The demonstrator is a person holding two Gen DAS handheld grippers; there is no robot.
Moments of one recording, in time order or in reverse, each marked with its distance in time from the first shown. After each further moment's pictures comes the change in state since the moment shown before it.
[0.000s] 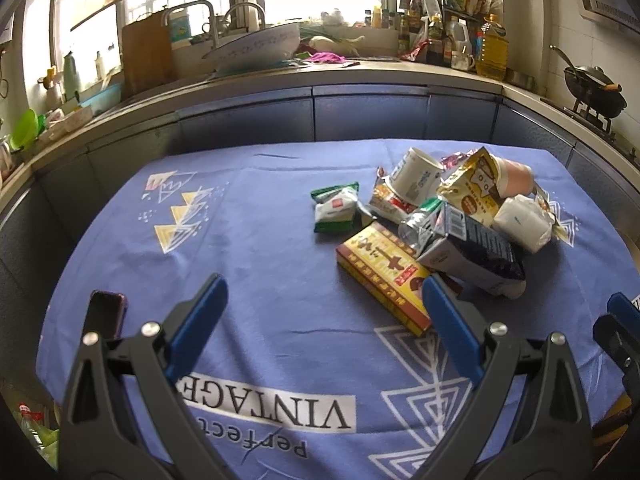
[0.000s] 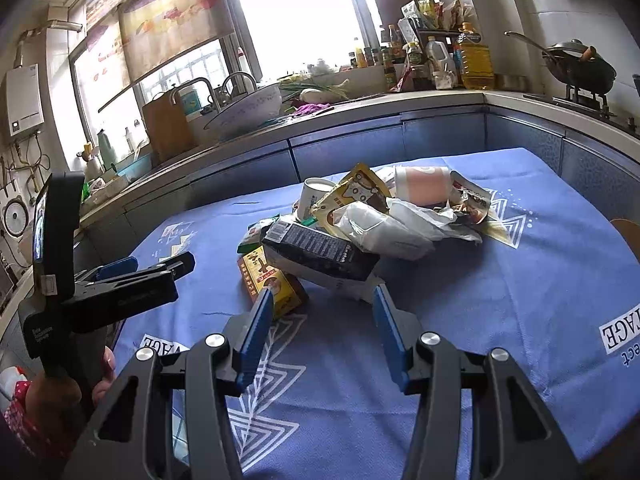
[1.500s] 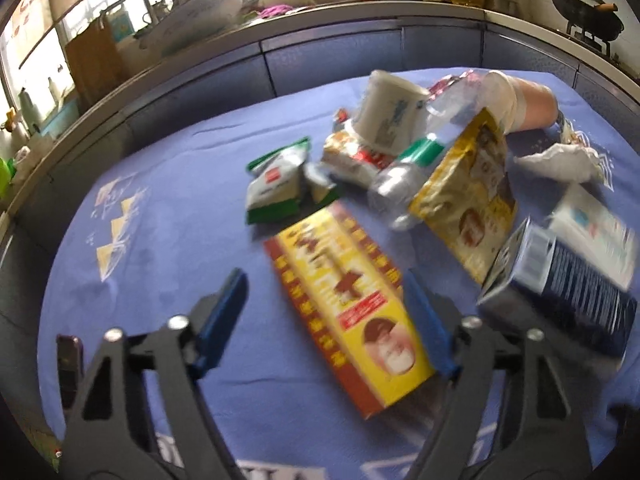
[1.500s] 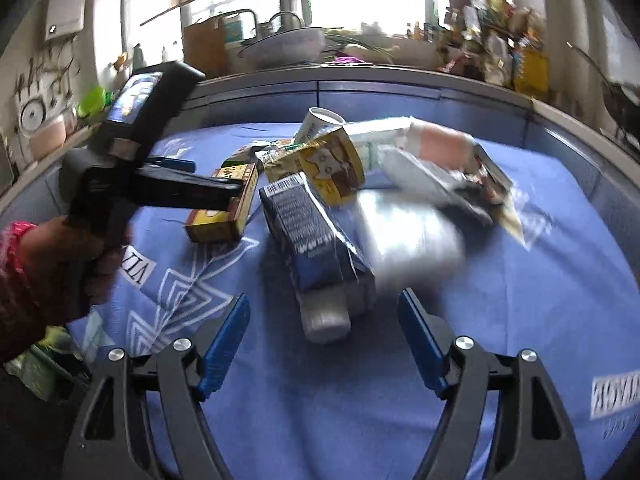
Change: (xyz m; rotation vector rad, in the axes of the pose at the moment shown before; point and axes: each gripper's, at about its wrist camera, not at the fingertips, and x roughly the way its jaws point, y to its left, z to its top) left arm 0.100 -0.043 0.006 0.187 0.151 0.011; right arm 0.046 -0.042 -0.030 -0.307 0.156 0.030
